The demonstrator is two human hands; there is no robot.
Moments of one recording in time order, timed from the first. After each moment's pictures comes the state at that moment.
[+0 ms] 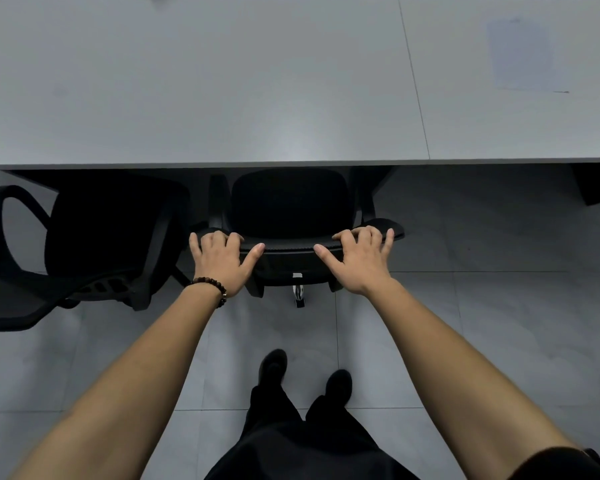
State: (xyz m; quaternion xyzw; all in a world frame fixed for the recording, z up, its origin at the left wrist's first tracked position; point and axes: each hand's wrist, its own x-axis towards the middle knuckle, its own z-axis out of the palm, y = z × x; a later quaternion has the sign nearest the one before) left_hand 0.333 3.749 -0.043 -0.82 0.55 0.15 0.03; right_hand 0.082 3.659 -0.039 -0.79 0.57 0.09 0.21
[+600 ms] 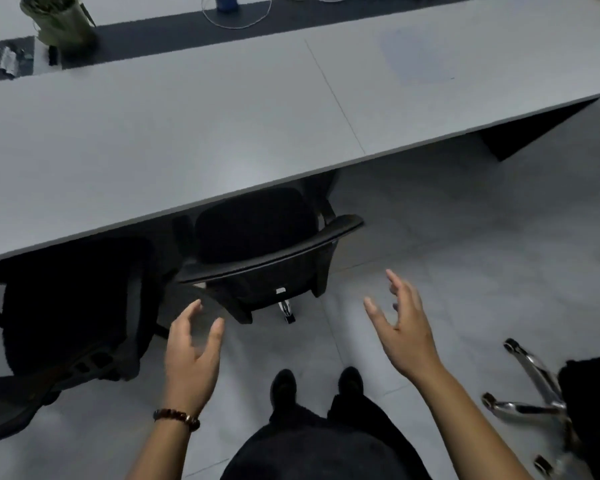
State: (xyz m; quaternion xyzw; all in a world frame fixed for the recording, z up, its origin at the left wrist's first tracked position) left_hand 0.328 3.857 0.036 -0.77 0.42 0.34 -0.34; right_hand 0.015 3.821 0.040 -0.55 0.71 -0.24 0.36
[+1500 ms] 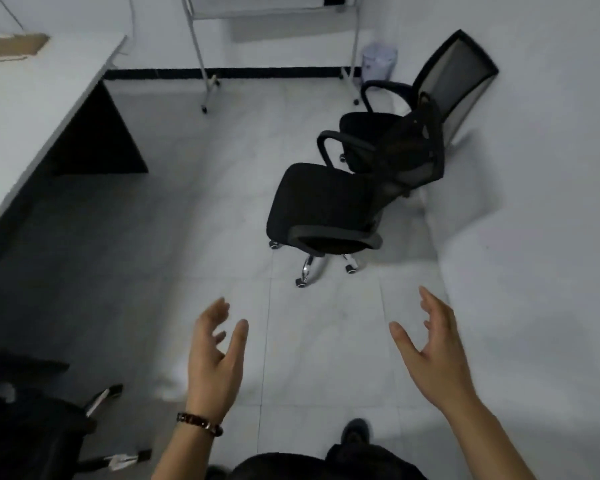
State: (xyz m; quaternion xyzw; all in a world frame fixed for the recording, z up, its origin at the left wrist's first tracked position) left_hand -0.151 4.121 0.079 -0.30 0.78 0.52 -0.17; right_hand -0.259 4.408 0.053 -0.06 0.89 -0.45 0.06
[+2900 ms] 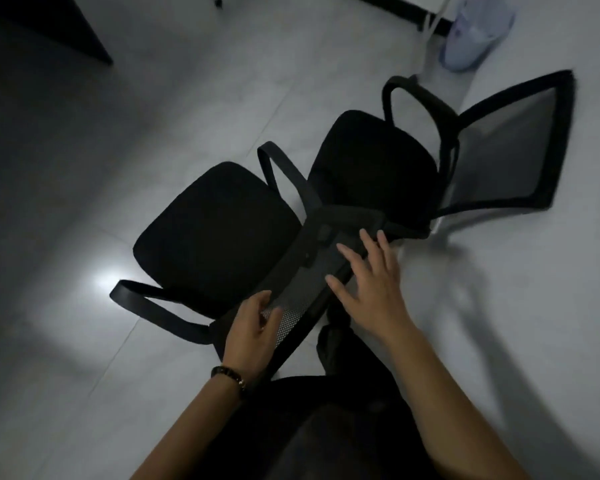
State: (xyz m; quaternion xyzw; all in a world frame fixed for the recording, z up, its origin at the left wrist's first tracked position) left_hand -0.848 4.370 -0.028 -0.48 0.70 0.52 -0.03; right_hand -1.056 4.481 -0.015 -0.44 0.87 -0.17 0.16
